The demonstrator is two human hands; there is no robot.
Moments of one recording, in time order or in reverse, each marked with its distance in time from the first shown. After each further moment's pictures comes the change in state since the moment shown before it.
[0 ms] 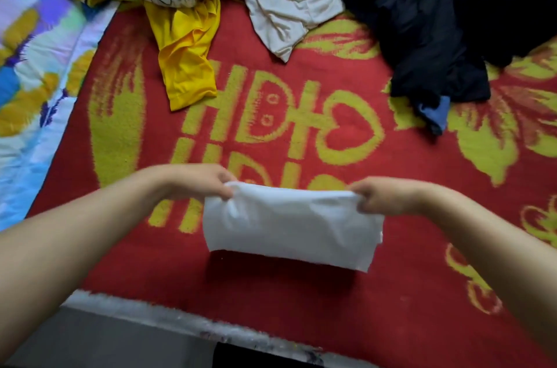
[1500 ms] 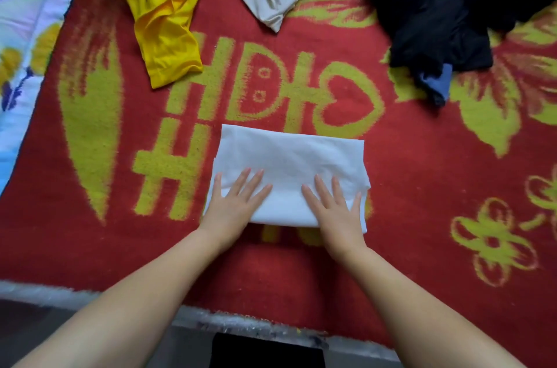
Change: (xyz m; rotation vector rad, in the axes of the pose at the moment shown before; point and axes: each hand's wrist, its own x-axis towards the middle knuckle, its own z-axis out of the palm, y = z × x) left_hand 0.079 -0.072 0.122 1.136 0.710 0.232; right_hand 0.086 0.010 0.170 -0.337 0.536 0.162
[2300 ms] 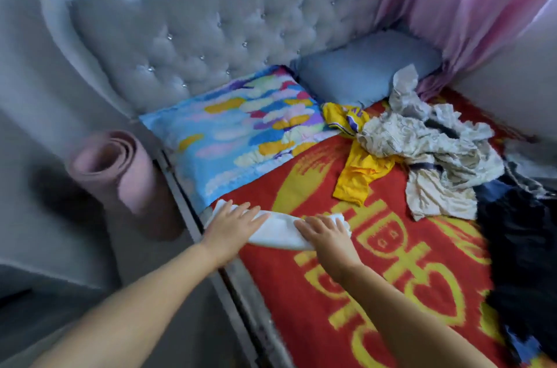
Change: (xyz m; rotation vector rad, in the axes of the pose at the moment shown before) left_hand -0.290 -0.056 -0.212 0.112 0.152 -0.626; right_hand -0.083 -0.220 -0.243 -0.365 0.180 -0.954
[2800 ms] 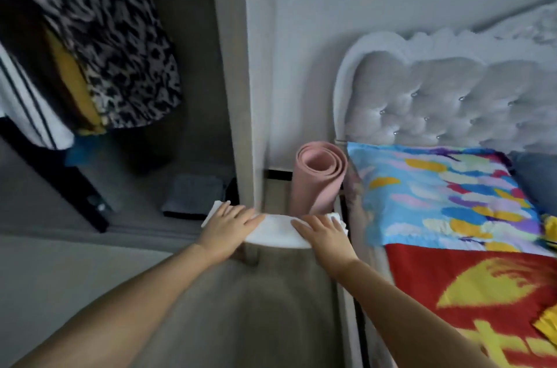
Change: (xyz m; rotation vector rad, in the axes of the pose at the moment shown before) left_hand -0.424 -0.125 0.018 -0.014 -0.045 -0.762; right_hand 0.082 -0.418 -0.023 -0.213 0.069 -0.678
